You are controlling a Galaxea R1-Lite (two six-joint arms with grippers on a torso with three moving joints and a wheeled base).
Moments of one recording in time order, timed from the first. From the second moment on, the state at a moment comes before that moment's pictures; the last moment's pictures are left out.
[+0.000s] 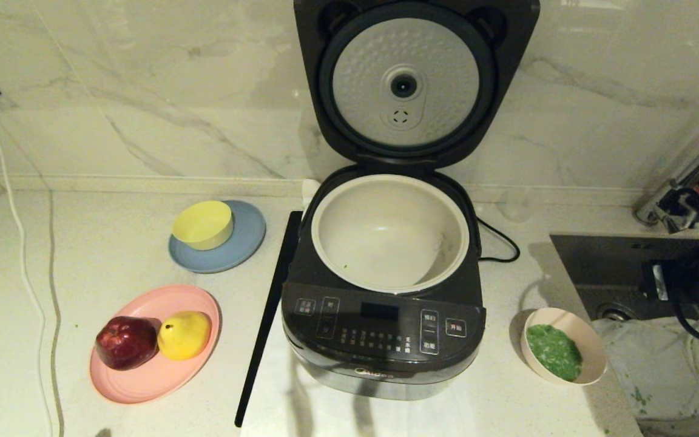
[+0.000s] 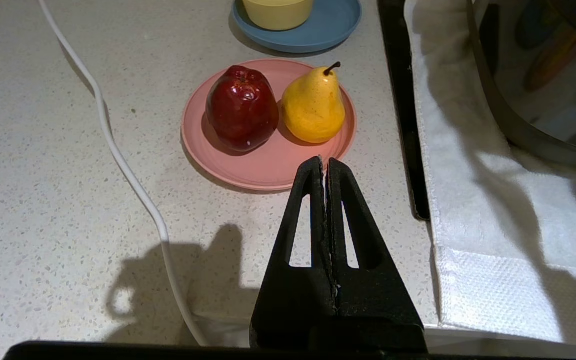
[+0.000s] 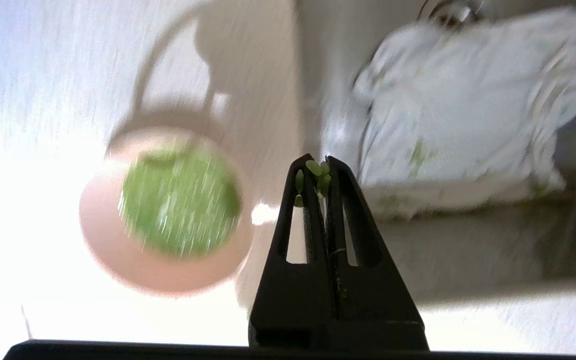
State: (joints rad) left arm -0.02 0.00 0.00 -0.01 0.00 0.02; right arm -0.06 1.55 -1.04 0.26 -0.09 0.04
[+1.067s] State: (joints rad) left arm -0.02 0.00 0.00 -0.01 0.00 0.02; right arm 0.01 1.57 -0.73 -0.01 -0.13 0.14
